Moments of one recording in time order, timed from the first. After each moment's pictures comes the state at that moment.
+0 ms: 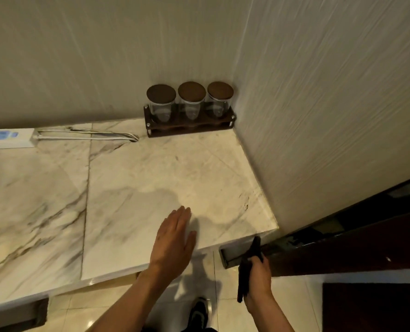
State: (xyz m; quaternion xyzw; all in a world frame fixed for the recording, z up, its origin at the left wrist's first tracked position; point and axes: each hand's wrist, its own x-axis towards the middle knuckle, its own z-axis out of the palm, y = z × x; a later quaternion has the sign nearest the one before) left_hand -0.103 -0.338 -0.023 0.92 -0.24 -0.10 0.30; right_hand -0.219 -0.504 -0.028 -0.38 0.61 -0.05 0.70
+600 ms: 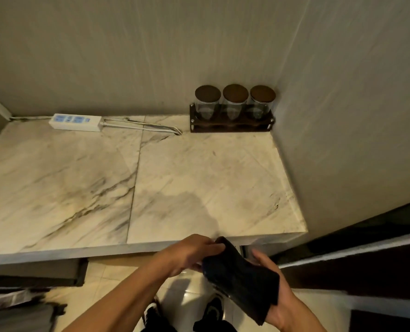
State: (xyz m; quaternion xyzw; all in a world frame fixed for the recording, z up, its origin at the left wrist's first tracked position) left_hand -0.132 -0.297 0.041 0.69 -0.02 -0.52 0.51; right_hand -0.236 -0.466 0.064 -0.20 0.43 0.25 0.84
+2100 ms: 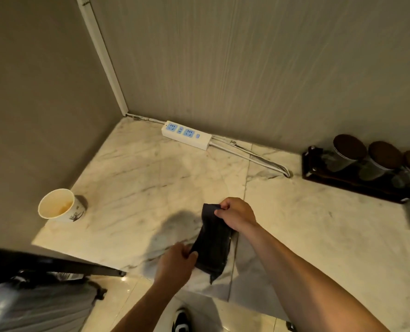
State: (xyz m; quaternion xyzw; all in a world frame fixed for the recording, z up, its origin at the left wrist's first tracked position) left_hand -0.036 -0.037 -0.015 0.84 0.25 -0.21 0.43; right_hand 0.093 -0.189 0.014 -0.91 0.08 0.24 0.33
